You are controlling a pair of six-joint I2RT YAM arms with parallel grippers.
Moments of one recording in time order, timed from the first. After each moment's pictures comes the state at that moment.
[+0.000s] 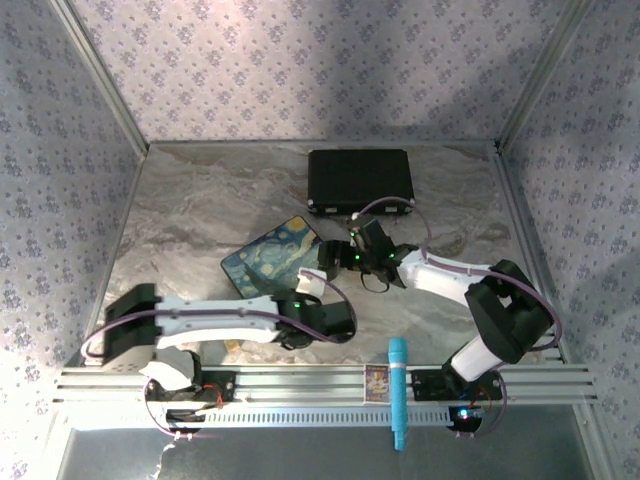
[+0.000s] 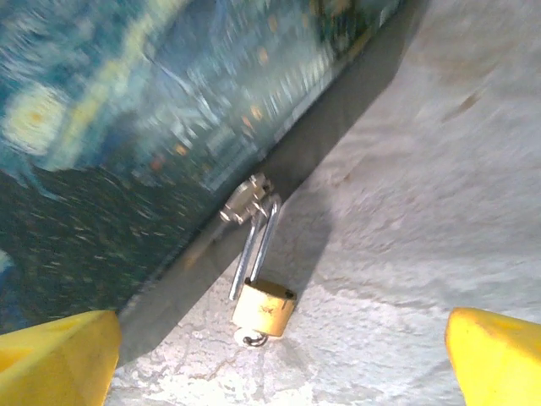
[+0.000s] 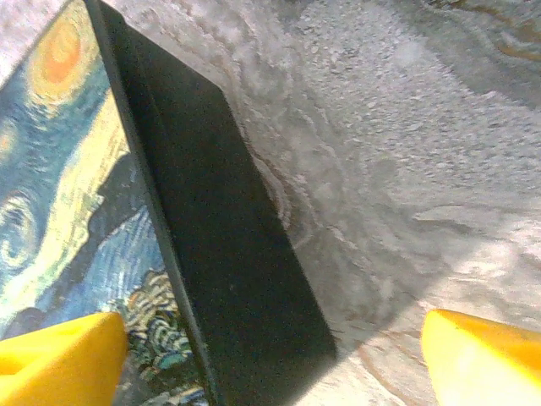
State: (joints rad) left arm -1.40 1.48 1.08 -0.96 -0.64 -1.09; right arm 0.69 1.55 0.84 -0.10 -0.06 0.67
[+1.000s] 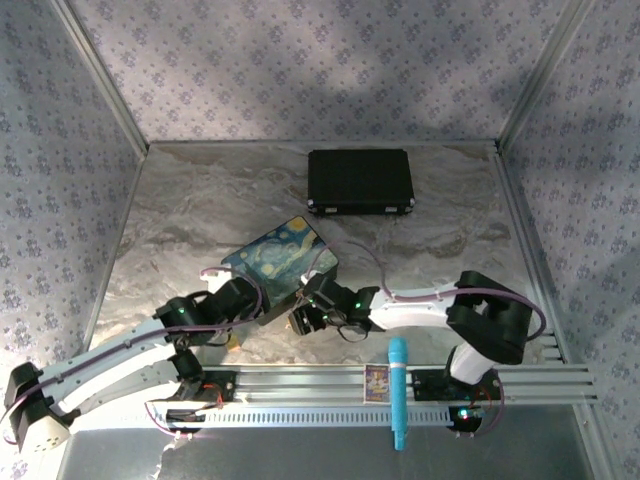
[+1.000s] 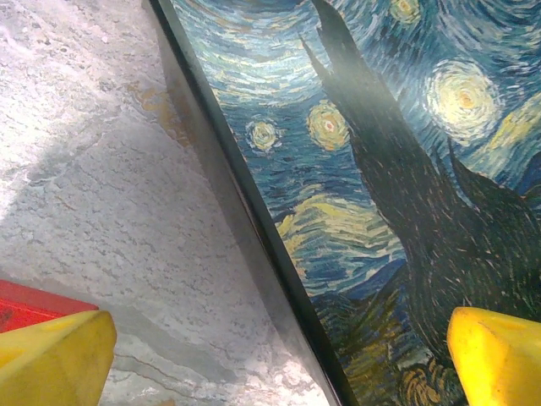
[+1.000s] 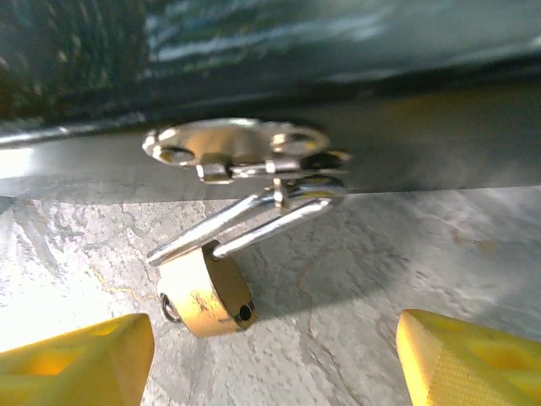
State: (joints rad) left arm -0.95 0.78 0.55 -0.82 -0.42 -1.09; right arm 1.14 1.62 0.77 -0.05 0.04 0.59
